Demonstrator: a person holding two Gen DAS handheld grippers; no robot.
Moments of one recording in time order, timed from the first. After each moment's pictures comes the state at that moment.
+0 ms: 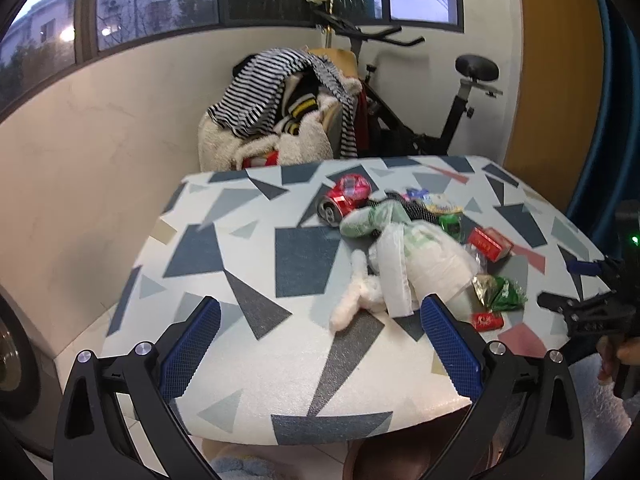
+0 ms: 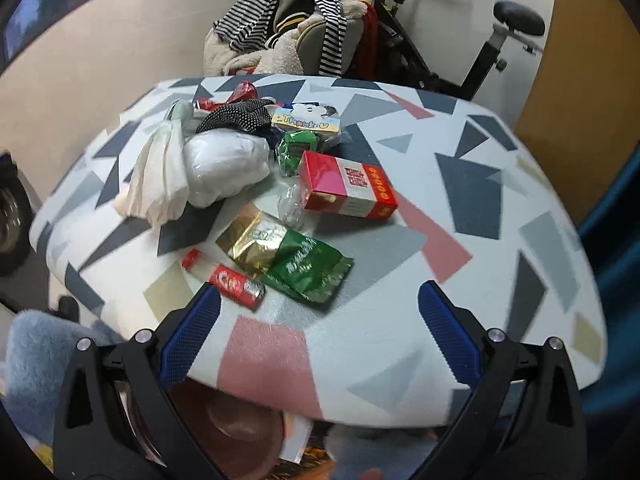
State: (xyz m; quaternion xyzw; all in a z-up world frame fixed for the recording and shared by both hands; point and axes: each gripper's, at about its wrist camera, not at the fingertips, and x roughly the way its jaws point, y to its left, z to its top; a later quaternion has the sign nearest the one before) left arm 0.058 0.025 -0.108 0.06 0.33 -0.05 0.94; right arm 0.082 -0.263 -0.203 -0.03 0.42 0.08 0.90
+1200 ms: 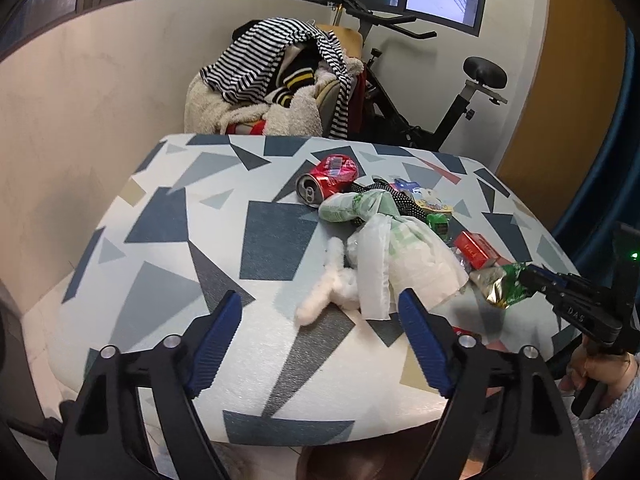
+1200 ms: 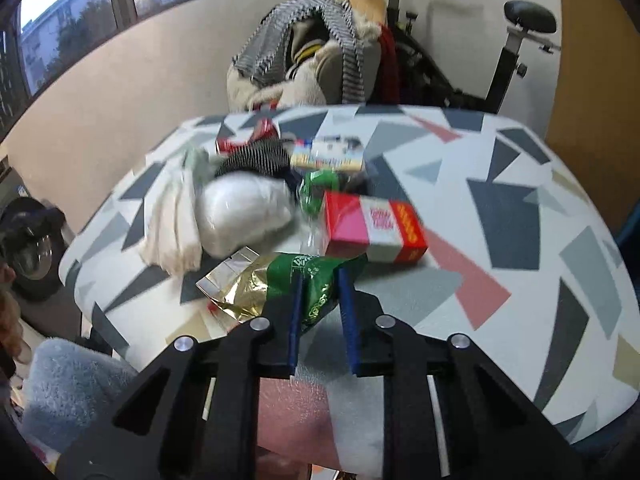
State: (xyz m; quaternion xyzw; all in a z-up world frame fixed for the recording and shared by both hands) left arm 0.084 0.022 -0.126 -0.02 0.37 -0.07 0.93; right arm 0.099 -0.276 -0.187 0.03 0.37 0.14 0.92
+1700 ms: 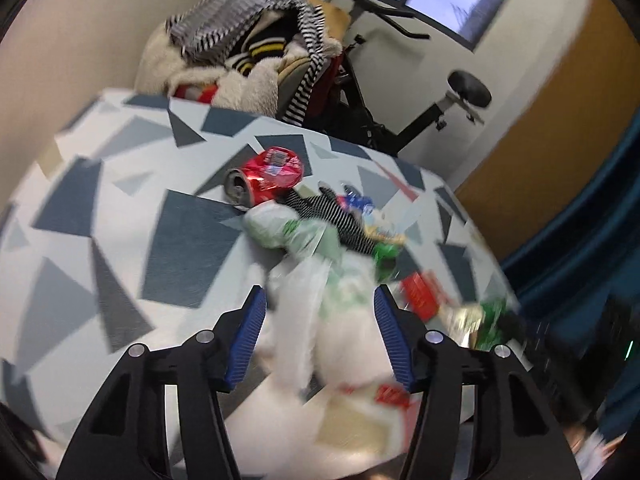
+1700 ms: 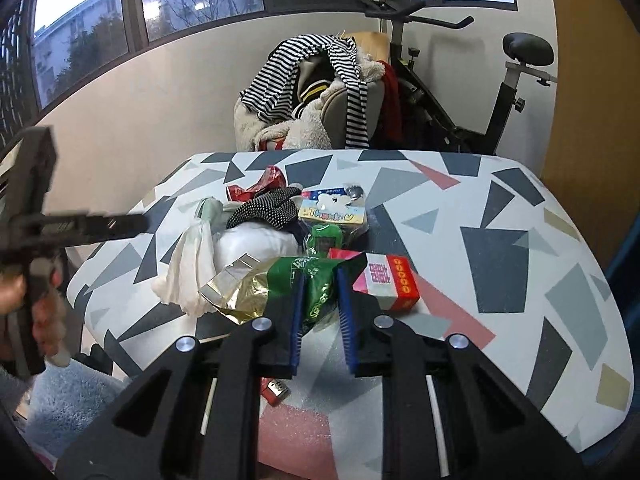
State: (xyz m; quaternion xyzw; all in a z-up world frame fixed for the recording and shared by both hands) left arm 0.179 -0.002 -0.140 -0.17 0.42 -0.15 0.88; right arm 0.097 -0.282 -0.159 0.03 0.32 0.15 0.93
